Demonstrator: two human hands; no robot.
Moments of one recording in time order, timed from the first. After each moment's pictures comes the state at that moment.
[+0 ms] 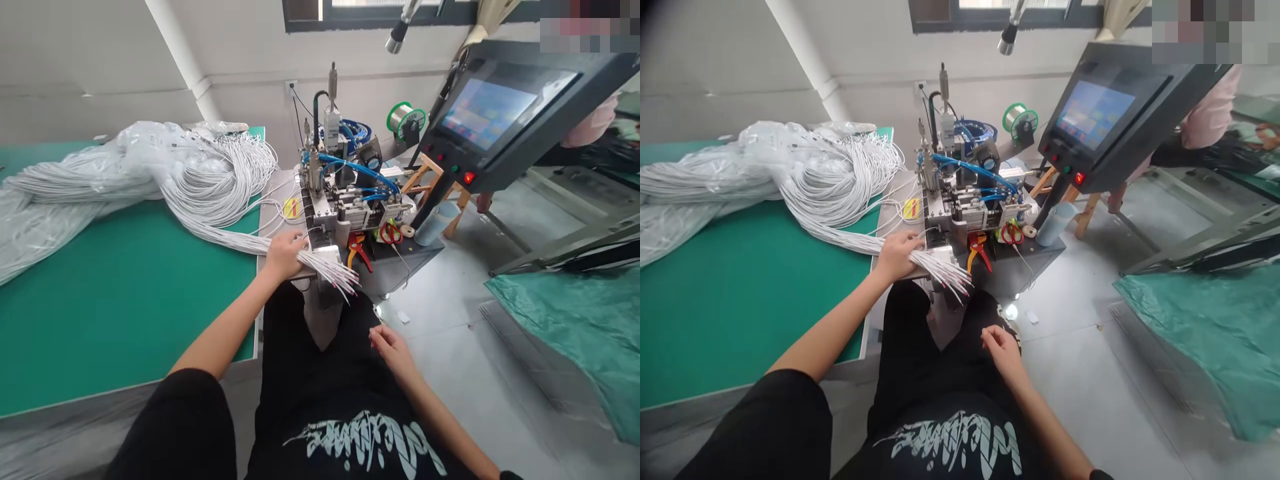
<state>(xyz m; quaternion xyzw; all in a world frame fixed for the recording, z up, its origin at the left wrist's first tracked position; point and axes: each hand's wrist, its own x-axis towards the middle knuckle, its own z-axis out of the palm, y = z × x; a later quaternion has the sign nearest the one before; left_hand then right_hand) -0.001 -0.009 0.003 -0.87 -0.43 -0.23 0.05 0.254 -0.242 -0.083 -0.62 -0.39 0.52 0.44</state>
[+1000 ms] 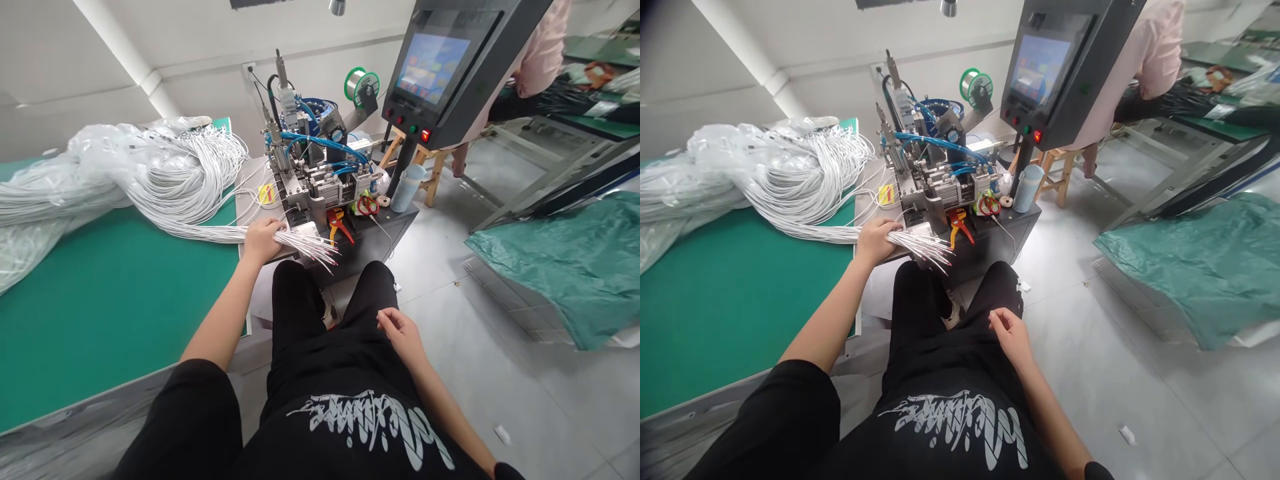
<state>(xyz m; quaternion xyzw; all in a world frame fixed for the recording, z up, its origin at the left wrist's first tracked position) -0.006 -0.007 0.000 -0.87 -0.42 -0.24 0.05 0.262 -0.309 -0.068 -0.70 -0.40 0.40 0.44</state>
